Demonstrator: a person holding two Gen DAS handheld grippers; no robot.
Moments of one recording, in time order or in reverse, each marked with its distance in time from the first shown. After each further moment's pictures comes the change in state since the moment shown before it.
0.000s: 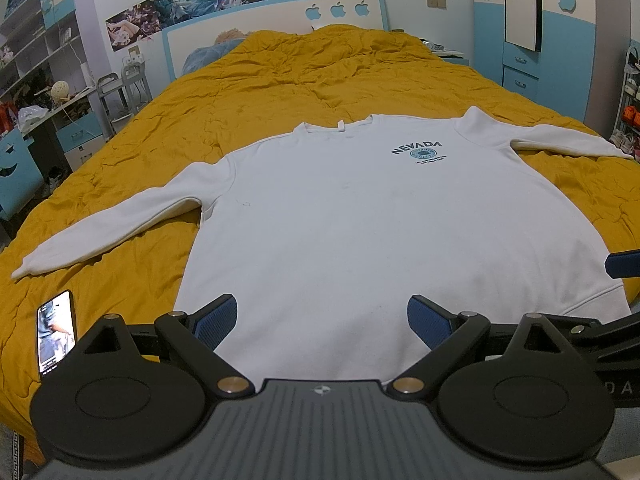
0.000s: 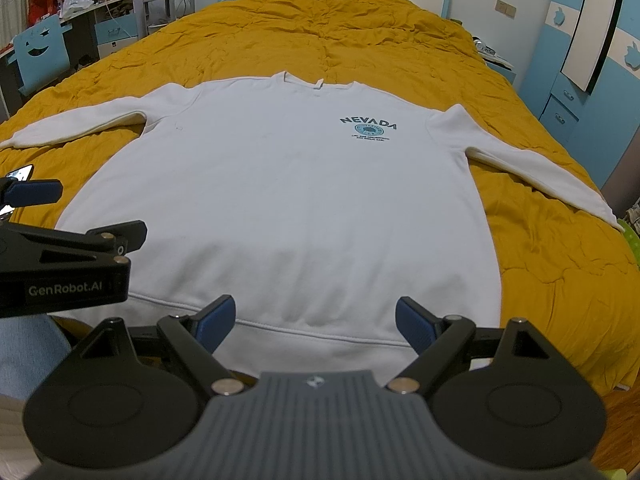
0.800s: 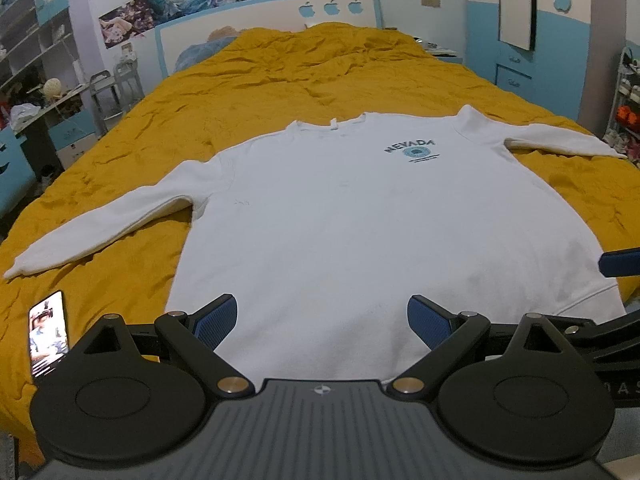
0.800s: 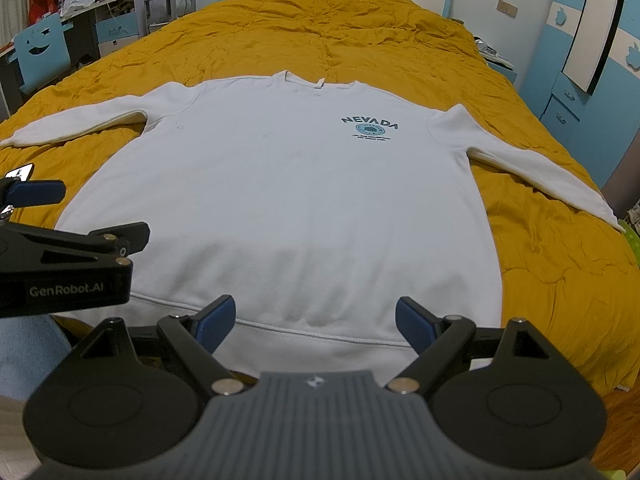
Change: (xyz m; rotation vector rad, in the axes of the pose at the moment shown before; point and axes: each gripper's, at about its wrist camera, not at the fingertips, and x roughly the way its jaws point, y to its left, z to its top) left arm 0.007 -0.002 -0.003 0.000 0.001 -0.034; right arm 0.001 0.000 0.001 -0.004 0.003 0.002
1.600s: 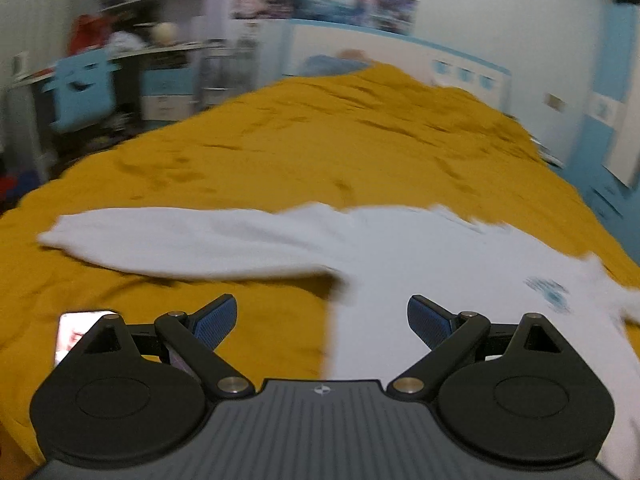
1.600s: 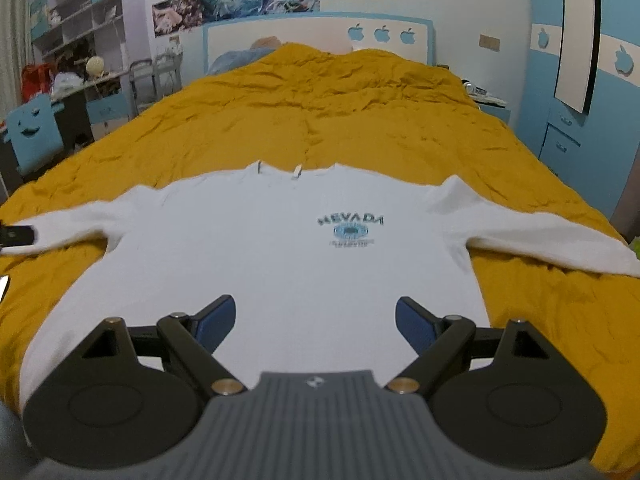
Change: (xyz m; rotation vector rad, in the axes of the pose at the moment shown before) left arm 0.046 0.182 0.048 -0.437 -0.100 0.153; right arm 0.055 -0.056 0.086 0.117 -0.221 0.043
